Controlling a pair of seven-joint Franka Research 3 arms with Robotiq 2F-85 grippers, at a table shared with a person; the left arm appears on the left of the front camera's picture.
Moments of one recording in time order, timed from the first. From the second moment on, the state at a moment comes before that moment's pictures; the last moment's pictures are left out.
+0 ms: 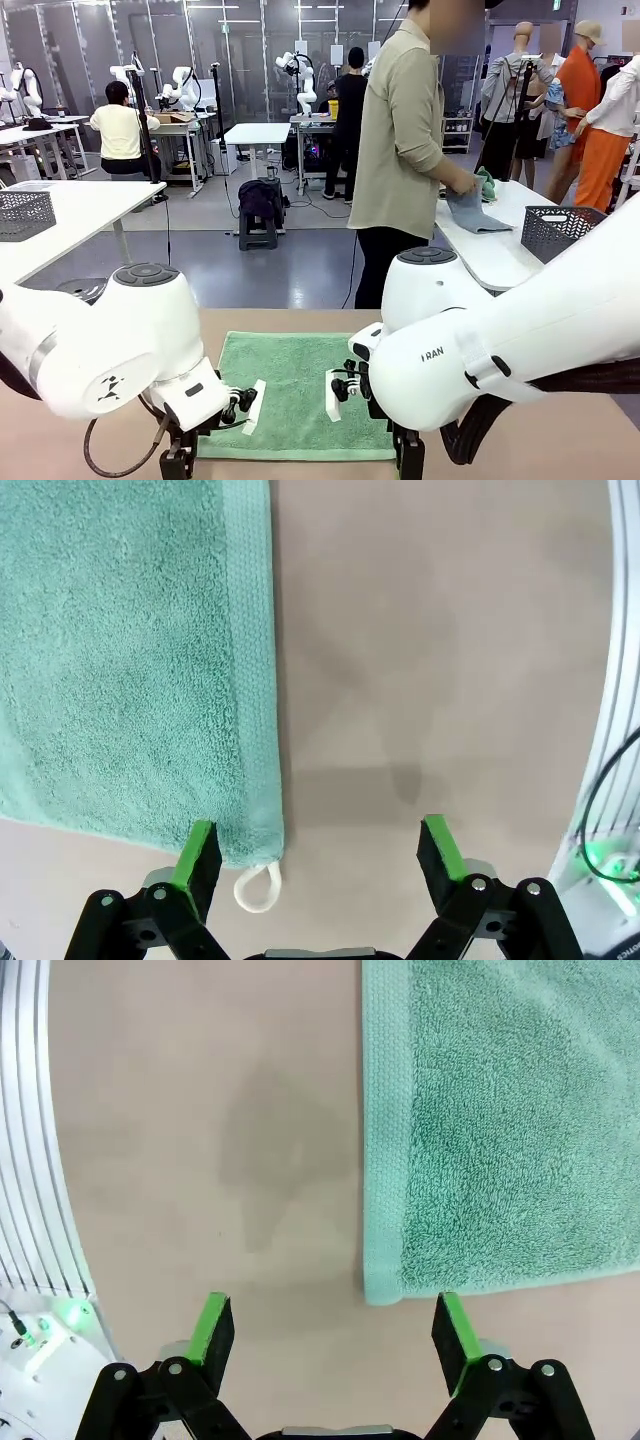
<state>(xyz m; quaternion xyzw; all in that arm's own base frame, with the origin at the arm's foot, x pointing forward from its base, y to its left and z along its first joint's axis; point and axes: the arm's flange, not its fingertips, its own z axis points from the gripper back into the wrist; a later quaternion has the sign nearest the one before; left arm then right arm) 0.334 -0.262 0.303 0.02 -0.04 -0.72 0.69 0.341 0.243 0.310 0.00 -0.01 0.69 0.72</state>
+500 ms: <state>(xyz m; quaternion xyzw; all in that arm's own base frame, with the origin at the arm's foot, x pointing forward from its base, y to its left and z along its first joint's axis) 0.340 -0.255 0.293 0.02 -0.03 -0.72 0.70 0.343 0.242 0.302 0.00 -0.01 0.69 0.72</state>
